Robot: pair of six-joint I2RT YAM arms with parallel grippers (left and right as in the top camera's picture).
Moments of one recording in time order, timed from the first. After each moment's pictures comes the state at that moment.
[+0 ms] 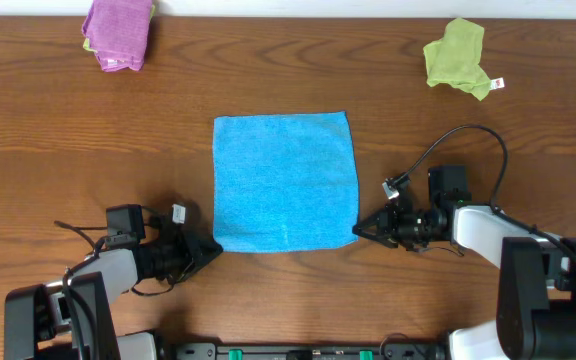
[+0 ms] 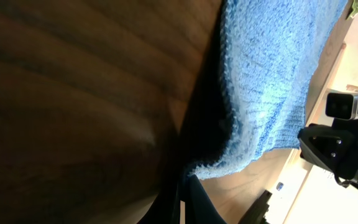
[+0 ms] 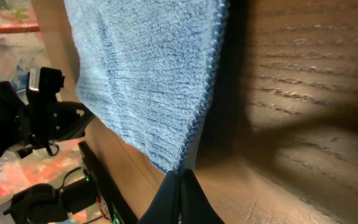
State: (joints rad) left arm 0.20 1.50 0.32 -0.21 0.89 -0.37; right arm 0.01 1.66 0.60 -0.35 -0.92 0.24
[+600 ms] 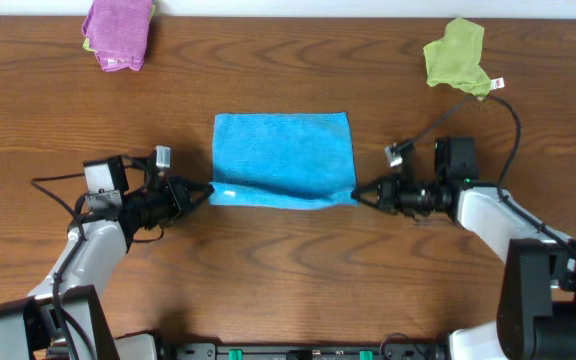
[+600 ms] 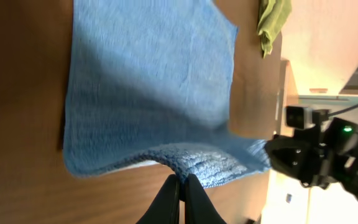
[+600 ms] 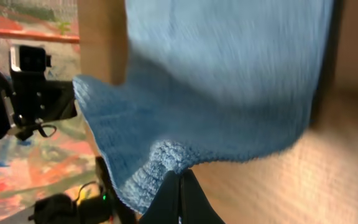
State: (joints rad) left arm 0.18 1.45 0.59 -0.15 0.95 -0.44; right arm 0.01 1.65 0.77 -0.30 -0.98 0.27
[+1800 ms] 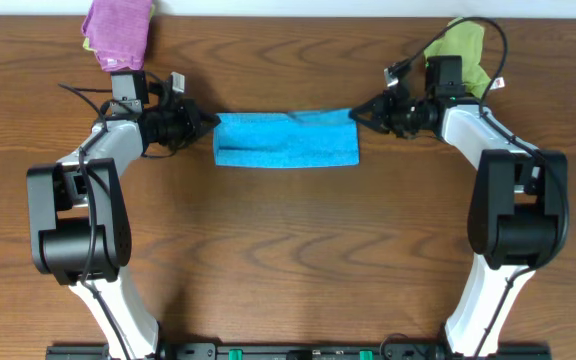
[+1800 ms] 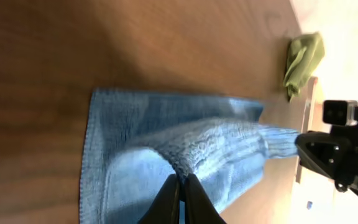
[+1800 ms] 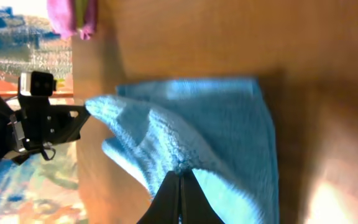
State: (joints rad) left arm 0.08 2.04 1.24 -0.26 0.85 -0.46; right arm 0.02 2.13 1.40 -0.37 -0.92 0.40
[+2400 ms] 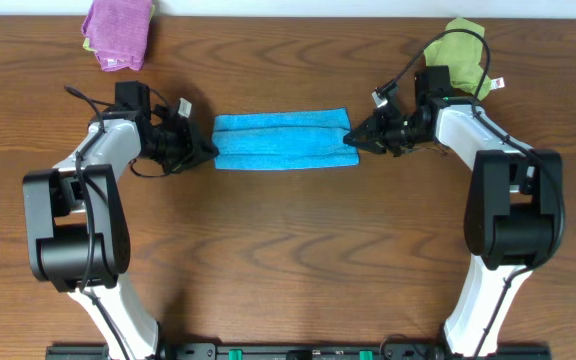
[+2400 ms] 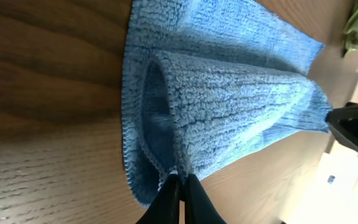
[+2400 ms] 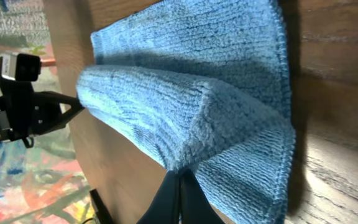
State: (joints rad) left arm 0.08 2.00 1.24 -0.60 0.76 -0.25; right arm 0.04 2.13 1.40 -0.57 -0.90 0.27
